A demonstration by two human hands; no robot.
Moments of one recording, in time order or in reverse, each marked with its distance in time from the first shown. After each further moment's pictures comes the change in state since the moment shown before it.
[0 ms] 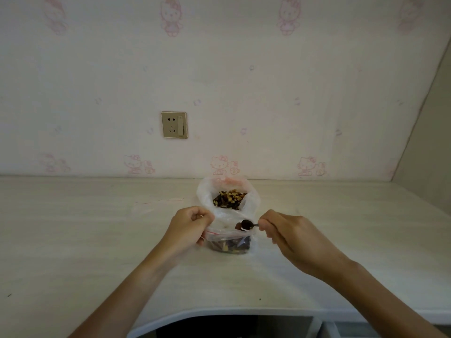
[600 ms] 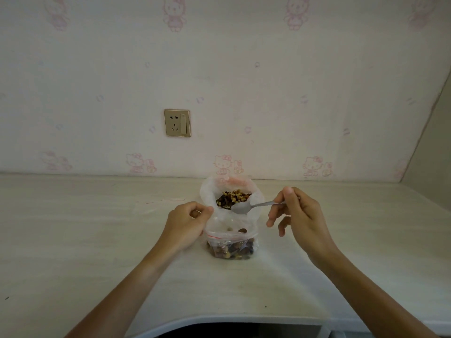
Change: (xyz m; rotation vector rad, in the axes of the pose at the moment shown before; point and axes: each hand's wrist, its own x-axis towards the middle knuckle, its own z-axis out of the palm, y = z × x) left_hand 0.017 -0.004 -0.009 0.241 0.122 0.100; right_hand 0.028 0.015 0.020 0.918 0.362 0.456
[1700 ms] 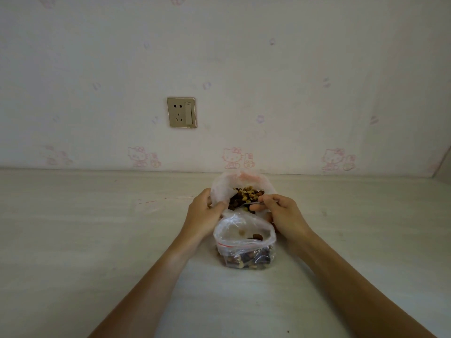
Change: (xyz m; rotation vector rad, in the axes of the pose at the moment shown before) left_hand 0.046 -0.009 0.031 -0.205 -0.055 -0.002; right_hand 0.059 0.068 0.053 0.125 0.034 0.483
